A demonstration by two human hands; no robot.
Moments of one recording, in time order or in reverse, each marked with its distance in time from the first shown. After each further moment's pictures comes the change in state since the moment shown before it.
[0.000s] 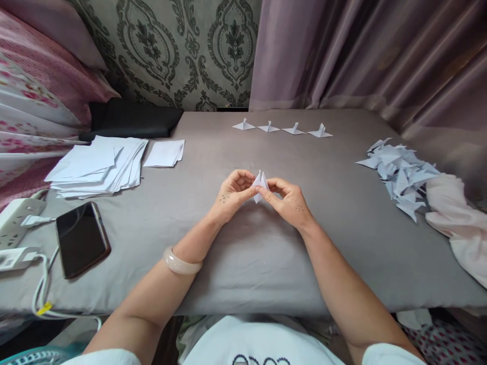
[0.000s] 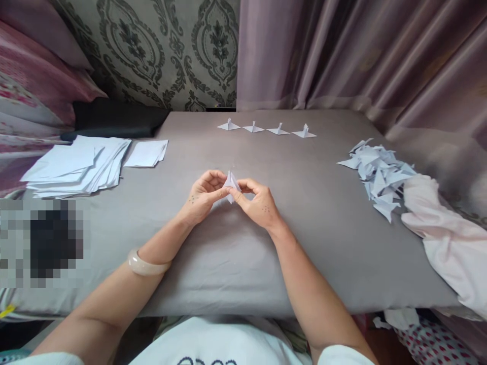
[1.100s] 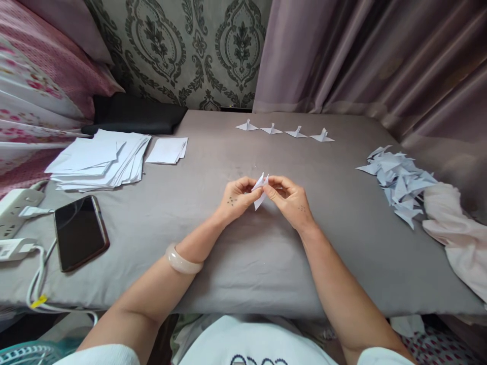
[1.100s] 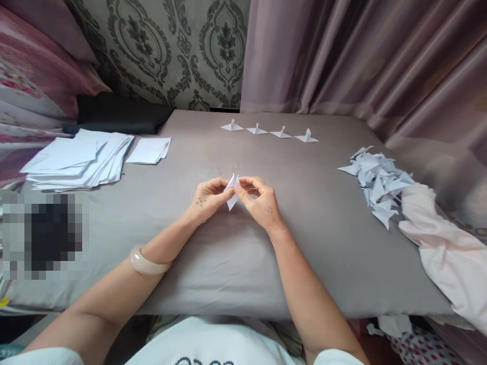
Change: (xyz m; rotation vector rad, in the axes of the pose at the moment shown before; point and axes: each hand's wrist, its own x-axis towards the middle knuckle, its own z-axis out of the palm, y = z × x) left_hand -0.002 -0.001 0.007 0.261 0.095 -0.018; right_hand 0.003 0.011 0.002 0.081 0.110 0.057
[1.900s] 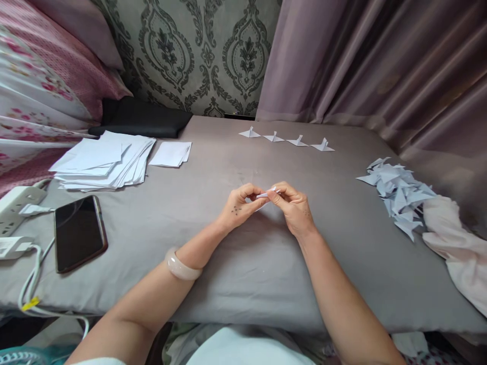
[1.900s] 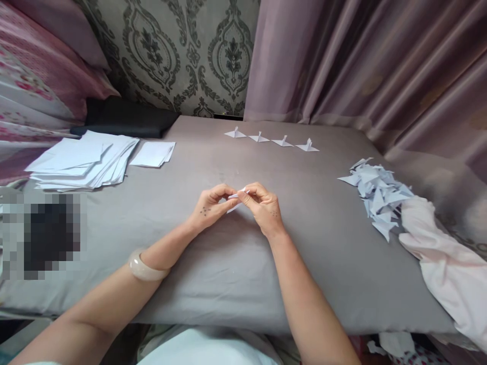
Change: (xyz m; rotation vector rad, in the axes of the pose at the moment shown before) left_hand -0.002 -0.001 -0.002 0.269 -0.042 0.227; right_hand 0.003 -0.003 0.001 0.203 -0.031 -0.029
